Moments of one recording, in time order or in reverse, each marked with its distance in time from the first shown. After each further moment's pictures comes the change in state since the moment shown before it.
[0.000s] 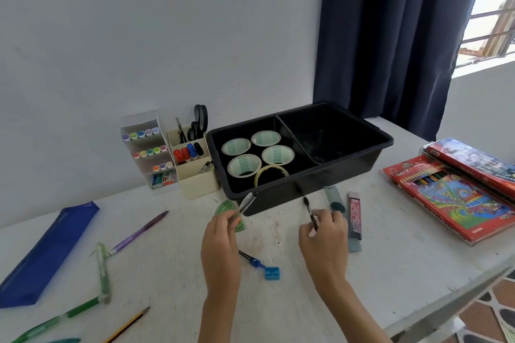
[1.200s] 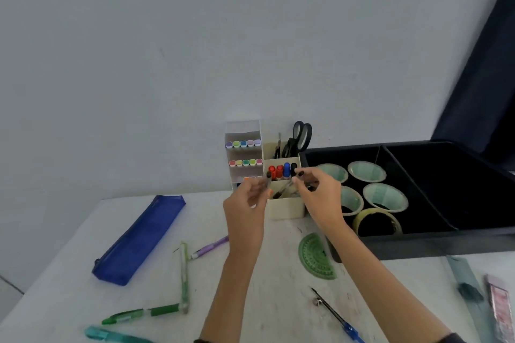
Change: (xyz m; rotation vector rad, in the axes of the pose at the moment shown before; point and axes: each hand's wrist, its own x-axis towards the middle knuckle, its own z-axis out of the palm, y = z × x) left_hand 0.126 -0.043 -0.079 -0.352 0.211 -0.189; right_hand 0.070 -0.169 0.133 0.461 -0.386 -0.361
